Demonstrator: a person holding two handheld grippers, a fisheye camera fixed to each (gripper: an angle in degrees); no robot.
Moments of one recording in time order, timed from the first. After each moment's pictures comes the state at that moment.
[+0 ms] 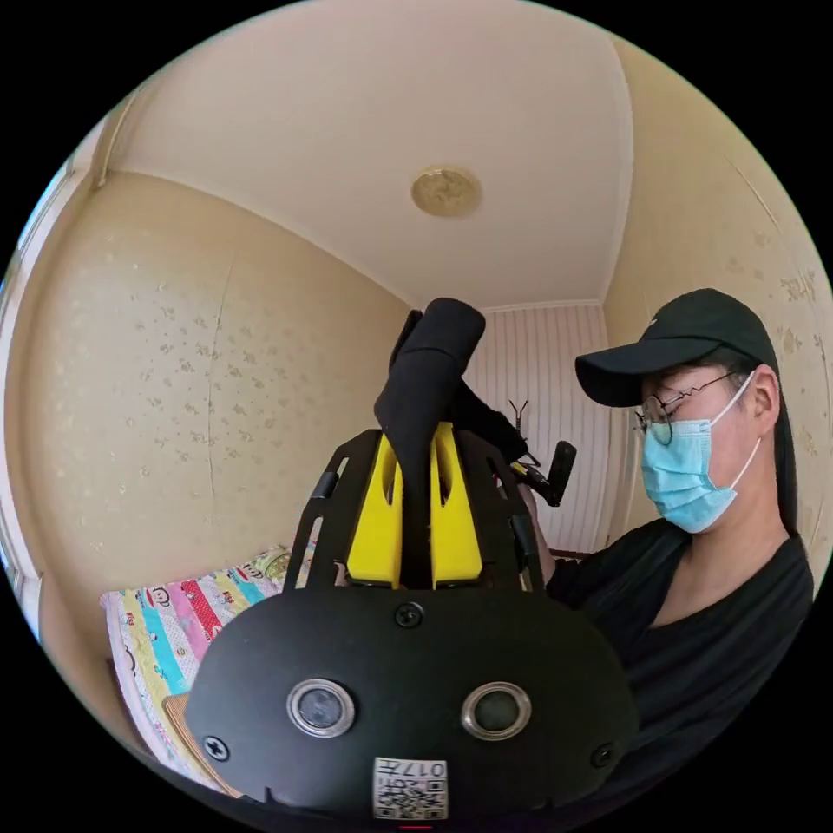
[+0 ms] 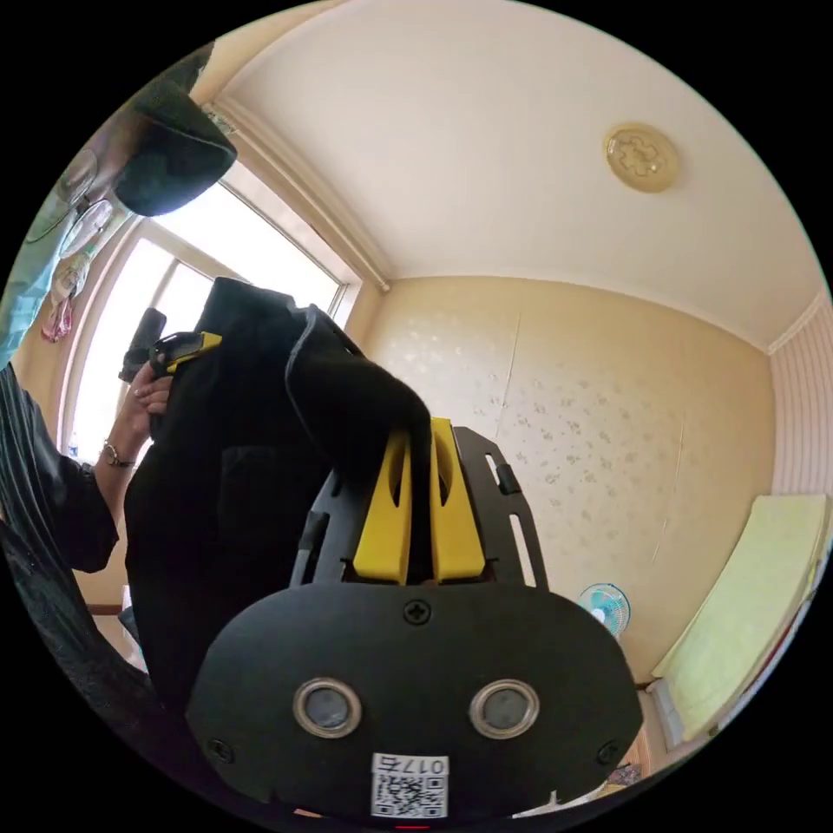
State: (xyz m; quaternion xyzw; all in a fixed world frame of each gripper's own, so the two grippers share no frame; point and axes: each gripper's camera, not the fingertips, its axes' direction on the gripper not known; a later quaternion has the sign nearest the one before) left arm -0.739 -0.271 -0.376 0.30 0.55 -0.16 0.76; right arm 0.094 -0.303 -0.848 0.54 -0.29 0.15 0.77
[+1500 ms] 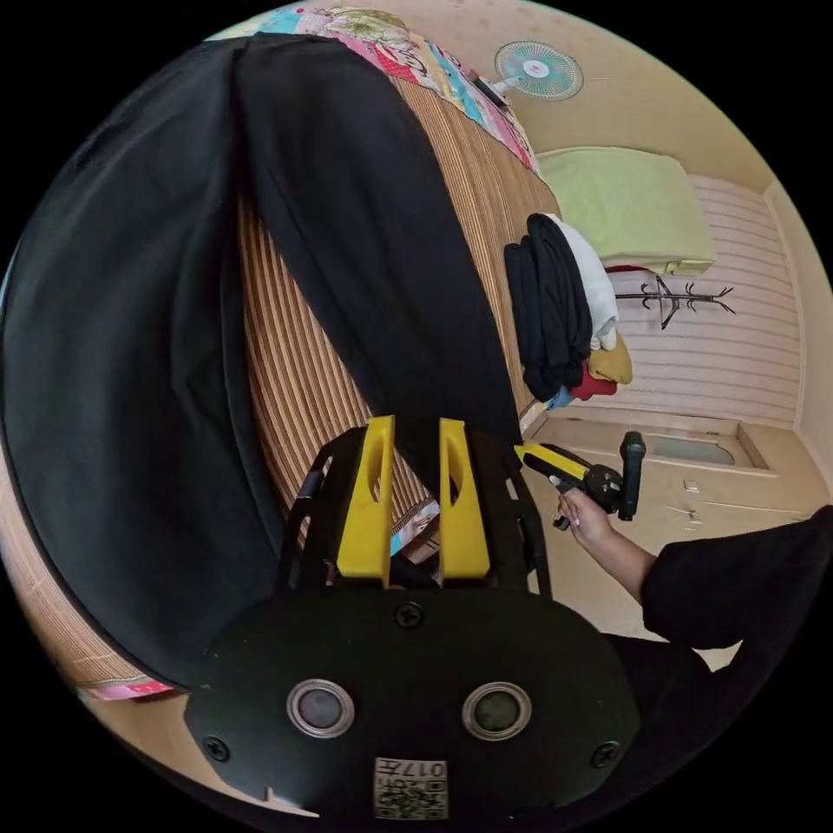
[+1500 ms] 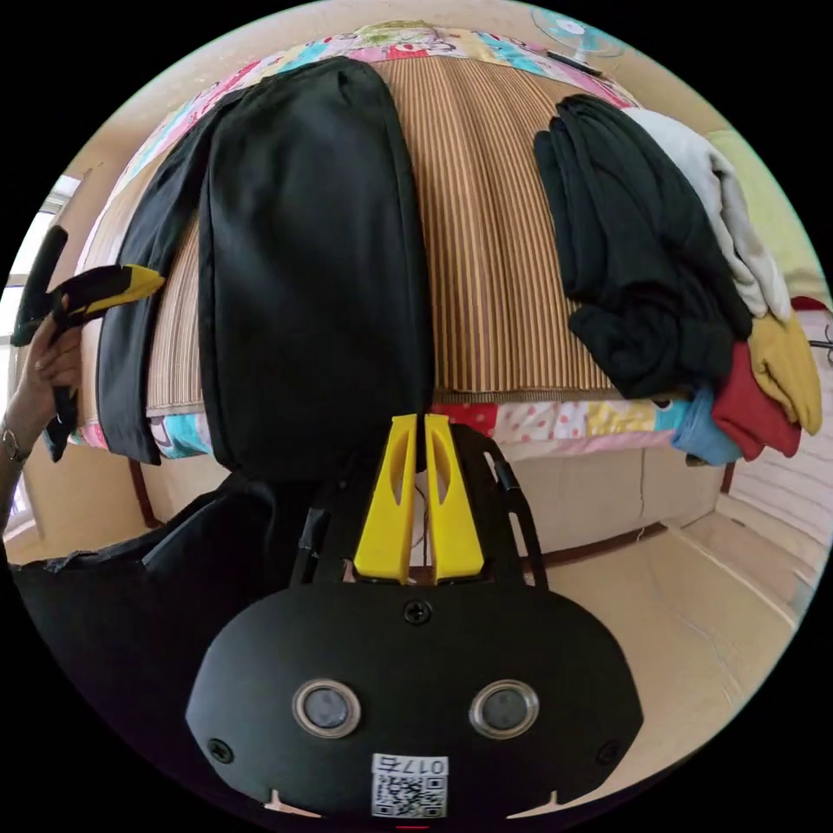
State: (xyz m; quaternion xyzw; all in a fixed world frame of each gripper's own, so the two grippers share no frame) left arm -0.451 -0.188 0.175 -0.42 0.64 -0.10 0.63; right arm 0.041 0.119 -0.004 -0.28 -0.39 0.14 0.87
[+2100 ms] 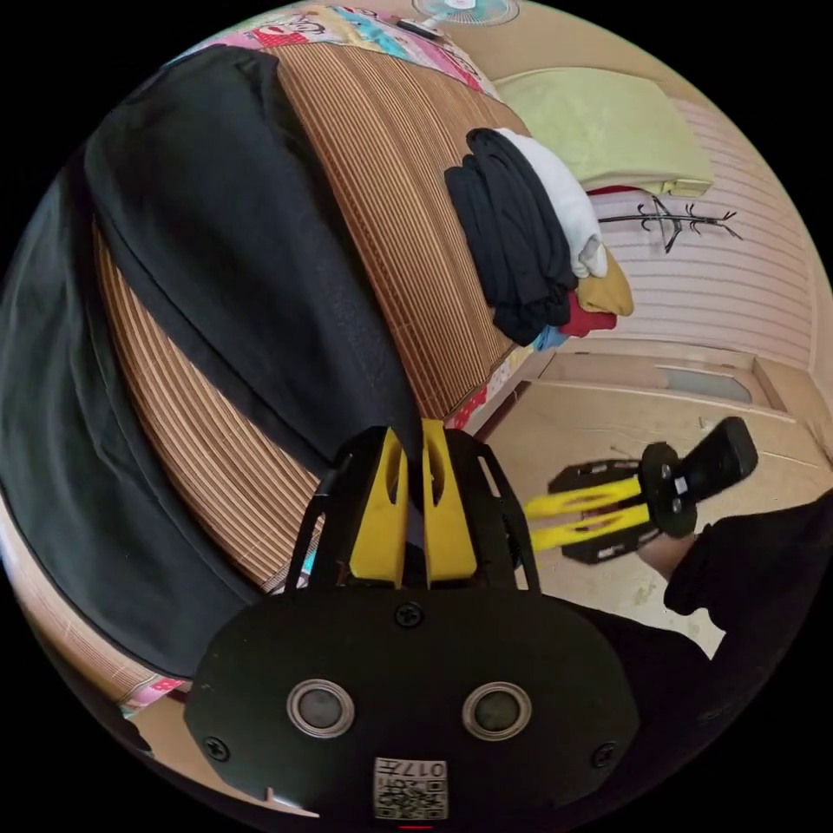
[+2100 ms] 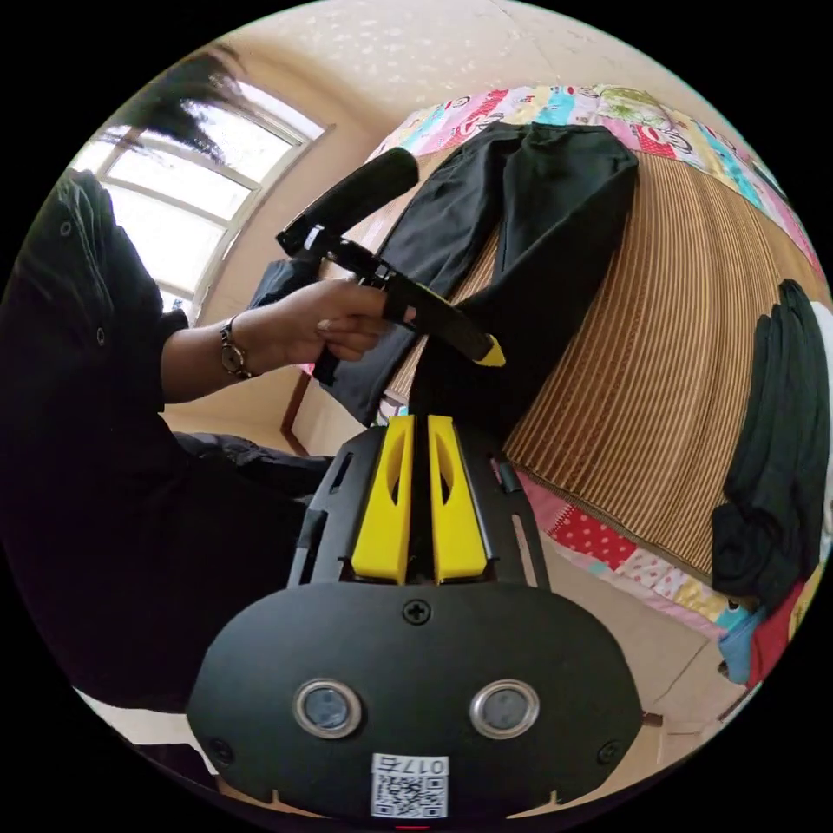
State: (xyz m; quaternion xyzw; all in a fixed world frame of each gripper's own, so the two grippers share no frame) left arm -0.488 -0.262 0.122 -0.44 0.65 0.00 0.62; right arm 0.216 0.074 -0.014 -0.11 -0.63 0.00 0.77
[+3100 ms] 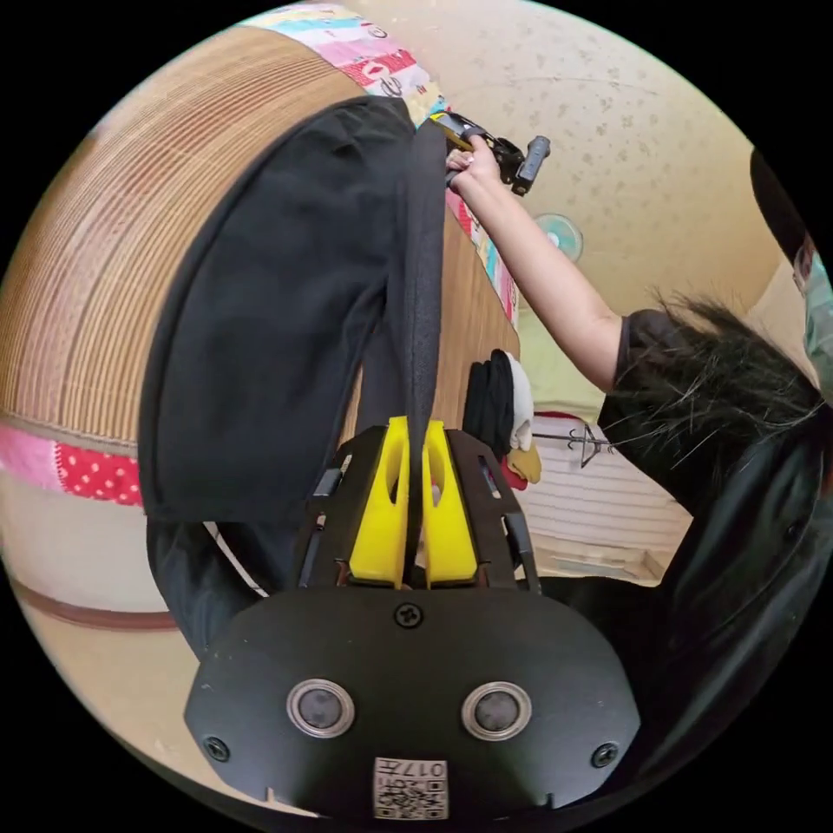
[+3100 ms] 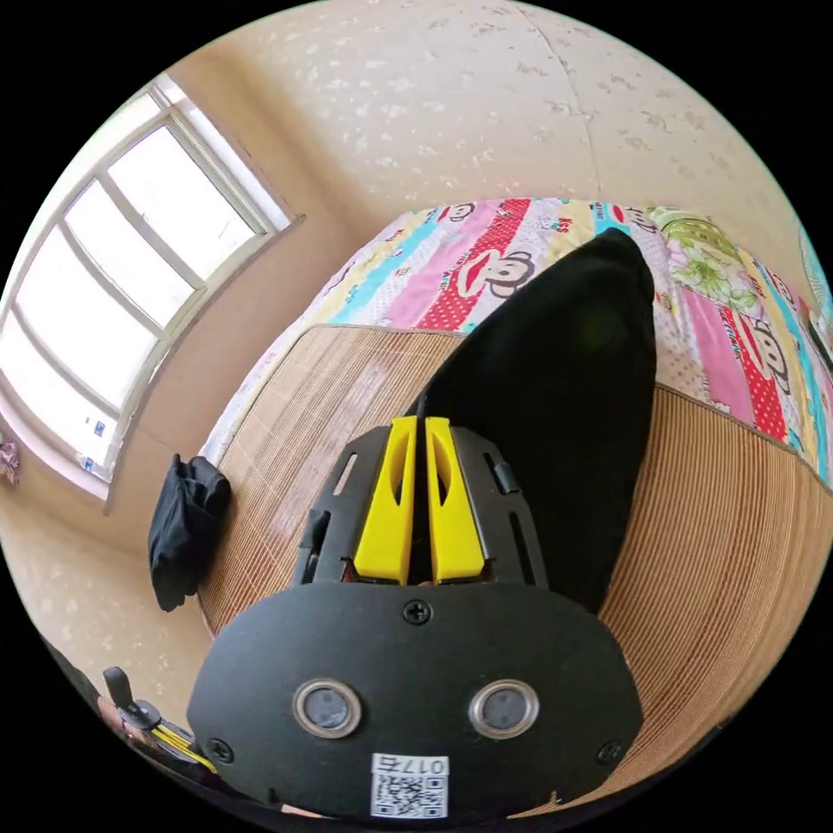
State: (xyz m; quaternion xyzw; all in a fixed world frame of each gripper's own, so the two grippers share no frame) left arm -0.799 -0.207 0.101 -0.37 0.58 -0.41 0.59; right arm -0.025 -0.386 0.030 0.03 -0.62 0.02 0.78
